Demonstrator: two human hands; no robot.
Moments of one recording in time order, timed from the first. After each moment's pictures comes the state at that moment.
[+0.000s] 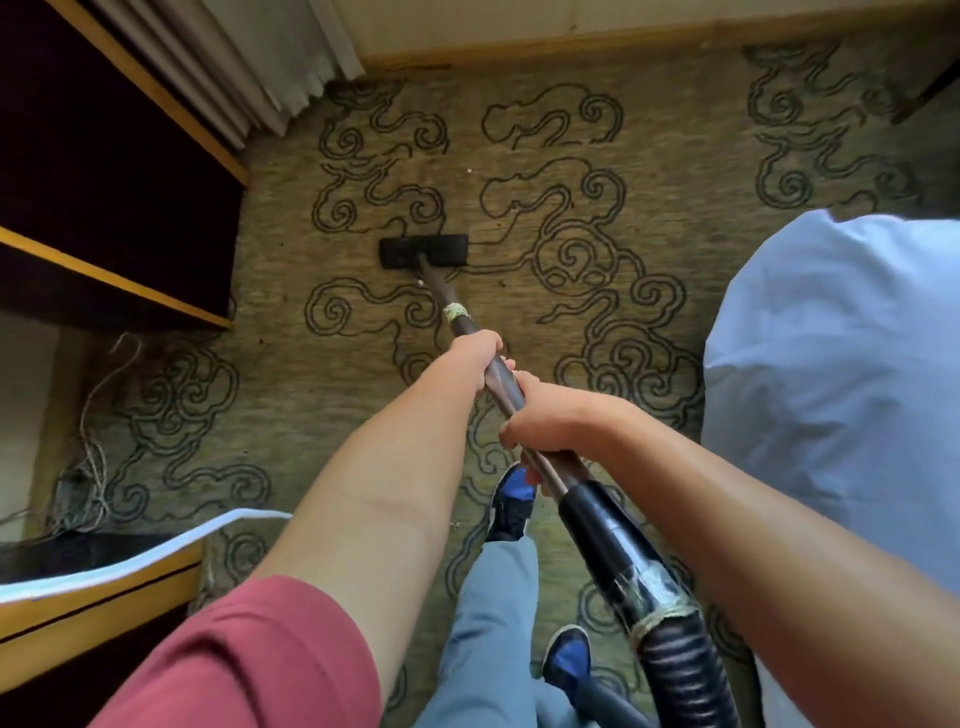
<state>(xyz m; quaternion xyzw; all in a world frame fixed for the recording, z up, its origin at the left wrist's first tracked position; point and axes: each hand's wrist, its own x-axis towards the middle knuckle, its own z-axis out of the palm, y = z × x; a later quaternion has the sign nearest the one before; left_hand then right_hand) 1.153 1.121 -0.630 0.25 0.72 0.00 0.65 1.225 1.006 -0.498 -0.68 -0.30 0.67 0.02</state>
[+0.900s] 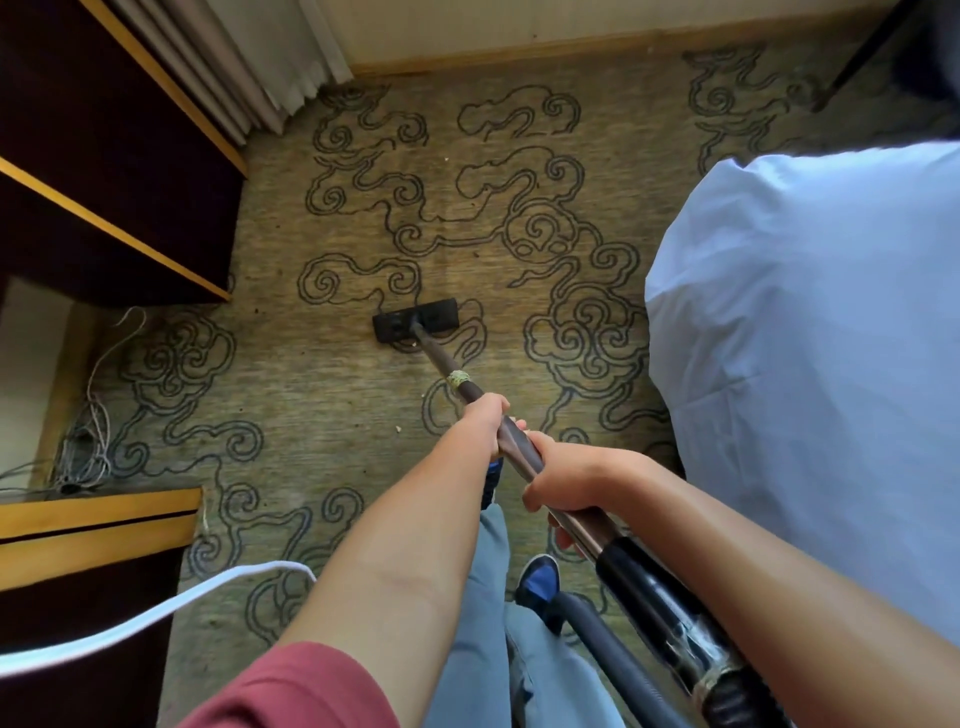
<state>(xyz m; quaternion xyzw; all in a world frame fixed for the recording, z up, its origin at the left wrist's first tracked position) 1.108 0.845 -0.592 0.15 0.72 -0.02 0.67 1.195 0.746 -0.456 -0.67 -0.31 0.68 -0.04</state>
